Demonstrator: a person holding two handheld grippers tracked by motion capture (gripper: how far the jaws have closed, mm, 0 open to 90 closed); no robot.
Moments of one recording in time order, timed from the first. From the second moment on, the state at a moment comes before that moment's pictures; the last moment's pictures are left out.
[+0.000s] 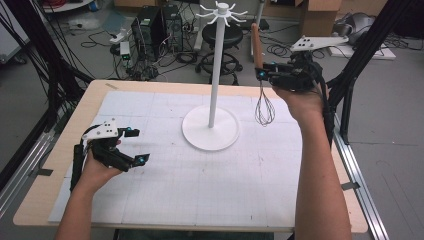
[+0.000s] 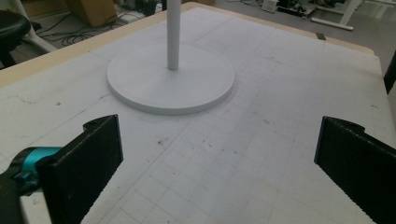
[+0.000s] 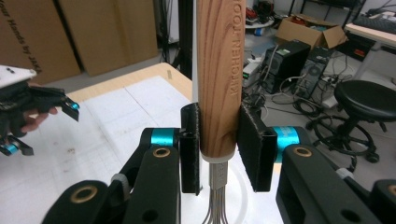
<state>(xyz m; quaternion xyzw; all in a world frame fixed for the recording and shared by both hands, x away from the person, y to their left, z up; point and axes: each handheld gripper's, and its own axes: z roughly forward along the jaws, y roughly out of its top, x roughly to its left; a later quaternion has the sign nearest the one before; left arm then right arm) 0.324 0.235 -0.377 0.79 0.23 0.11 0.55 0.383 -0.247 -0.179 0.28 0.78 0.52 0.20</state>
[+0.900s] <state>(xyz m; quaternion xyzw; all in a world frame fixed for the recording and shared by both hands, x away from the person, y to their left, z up) 0.324 0.236 -0.375 0.79 0.23 0.11 0.56 0.405 -0.235 -0.163 0.30 0.78 0.50 0.21</state>
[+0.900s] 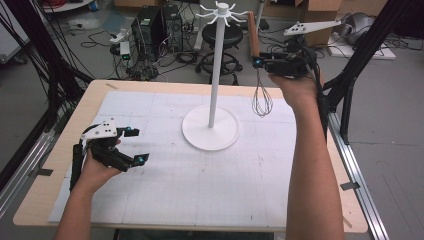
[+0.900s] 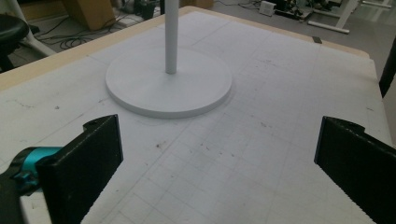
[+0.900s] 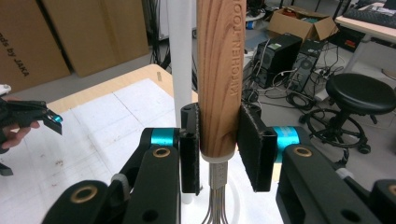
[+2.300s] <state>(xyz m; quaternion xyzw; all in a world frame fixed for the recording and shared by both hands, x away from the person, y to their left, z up) 0.323 0.237 -0.375 0.79 0.23 0.11 0.56 0.421 -0.222 -0.171 0.31 0.79 0.49 0.20</state>
